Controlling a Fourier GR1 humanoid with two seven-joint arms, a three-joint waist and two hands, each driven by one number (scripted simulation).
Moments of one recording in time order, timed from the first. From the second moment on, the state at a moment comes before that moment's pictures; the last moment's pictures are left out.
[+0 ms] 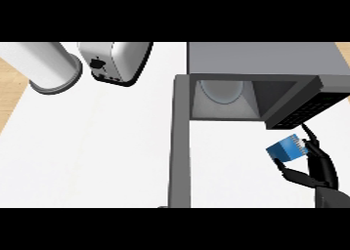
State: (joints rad) left arm 0.42 0.21 0.77 -2.25 1.11 -0.64 0.37; right arm -0.39 -0.31 -0.41 -0.25 0.16 0.13 -1.04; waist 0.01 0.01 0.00
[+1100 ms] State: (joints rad) left arm 0.44 0.16 0.78 -2.25 1.12 -0.67 0.40; right arm -0.50 -0.05 -0.36 -0.33 0.16 -0.07 -1.00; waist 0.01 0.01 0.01
